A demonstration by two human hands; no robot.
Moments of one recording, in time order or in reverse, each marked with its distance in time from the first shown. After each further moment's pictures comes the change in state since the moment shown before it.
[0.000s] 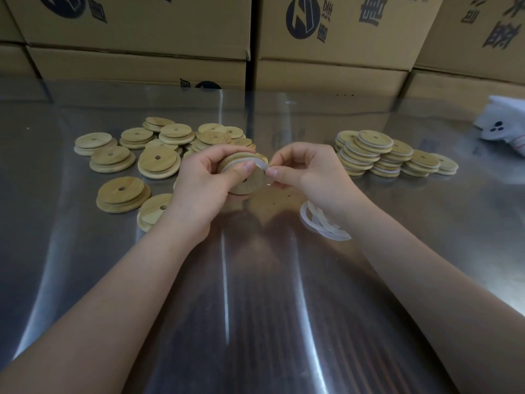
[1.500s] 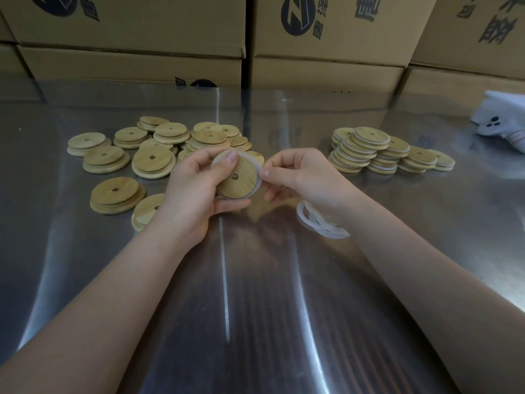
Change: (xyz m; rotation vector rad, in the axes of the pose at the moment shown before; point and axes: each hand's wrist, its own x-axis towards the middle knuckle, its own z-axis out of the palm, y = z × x) left_hand 0.003 -0.004 -0.002 -0.236 0.013 -0.193; right_hand 0.002 0.001 0.001 0.074 -0.120 0.190
